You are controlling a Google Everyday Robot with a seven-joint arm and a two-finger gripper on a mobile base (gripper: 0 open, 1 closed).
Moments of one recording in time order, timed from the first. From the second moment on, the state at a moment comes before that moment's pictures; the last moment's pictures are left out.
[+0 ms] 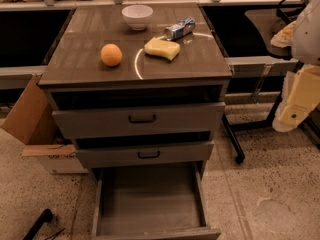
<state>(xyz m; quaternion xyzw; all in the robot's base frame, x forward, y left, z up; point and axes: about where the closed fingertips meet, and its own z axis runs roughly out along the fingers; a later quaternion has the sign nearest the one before) 0.438 -0.216 0.978 -0.60 0.78 -0.04 0.16</state>
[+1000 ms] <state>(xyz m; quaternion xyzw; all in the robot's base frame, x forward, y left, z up) 0.485 -0.155 0.976 -0.57 0.79 0.03 0.22</state>
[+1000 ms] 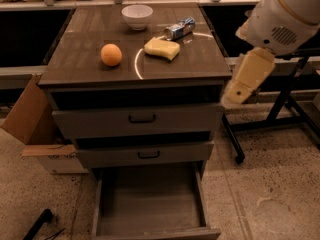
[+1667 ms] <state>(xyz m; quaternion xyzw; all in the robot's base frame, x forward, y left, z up) 0.516 -0.114 0.977 -0.54 0.80 0.08 0.26</state>
